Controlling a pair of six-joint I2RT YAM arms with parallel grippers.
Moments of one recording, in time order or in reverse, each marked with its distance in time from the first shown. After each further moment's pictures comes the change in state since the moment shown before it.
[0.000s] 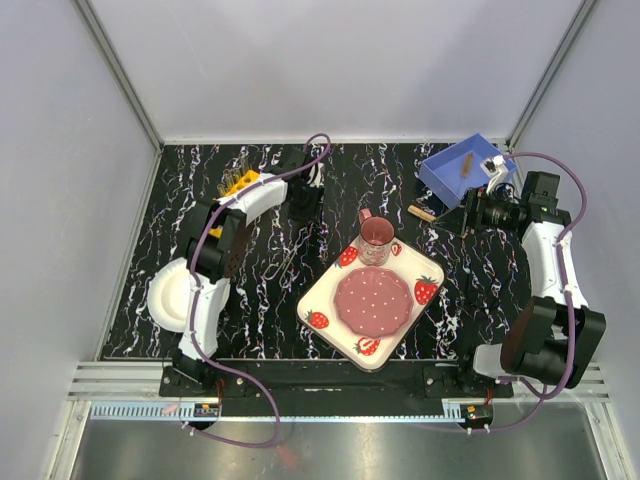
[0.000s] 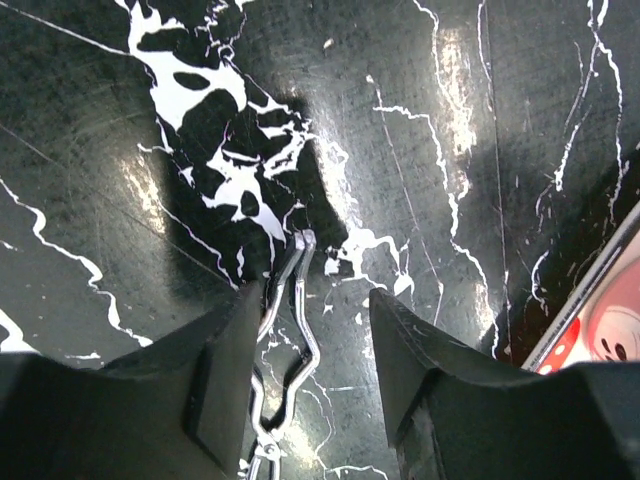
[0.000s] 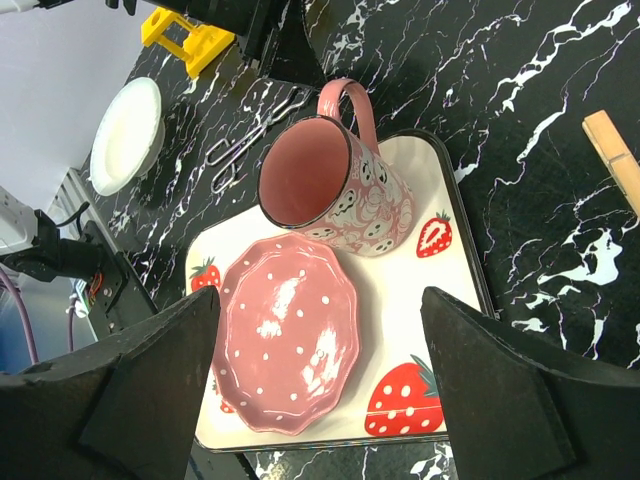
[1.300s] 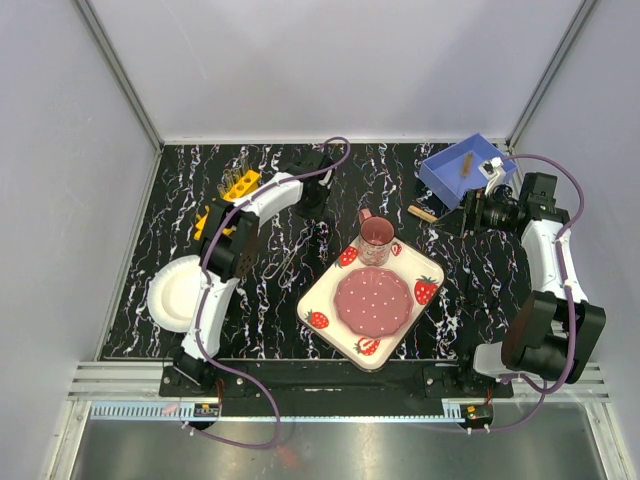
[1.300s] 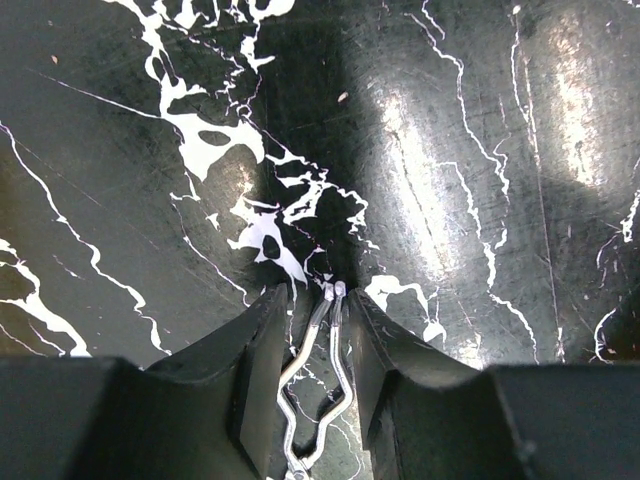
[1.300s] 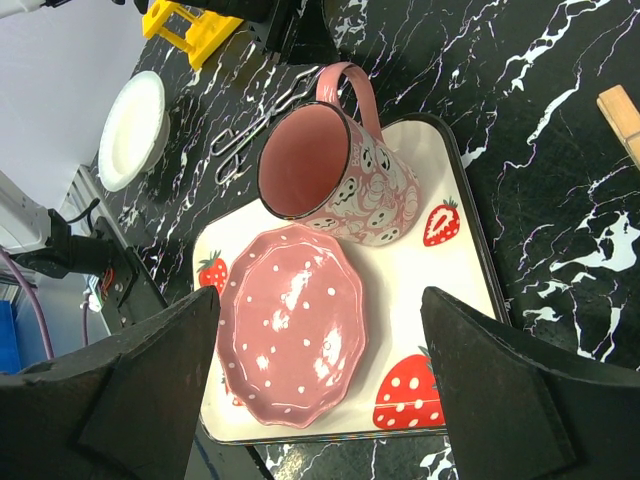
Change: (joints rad) left arm -0.069 0.093 0.151 -0.089 -0.224 0.085; right arm 0.000 0.027 0.000 -0.035 0.000 -0.010
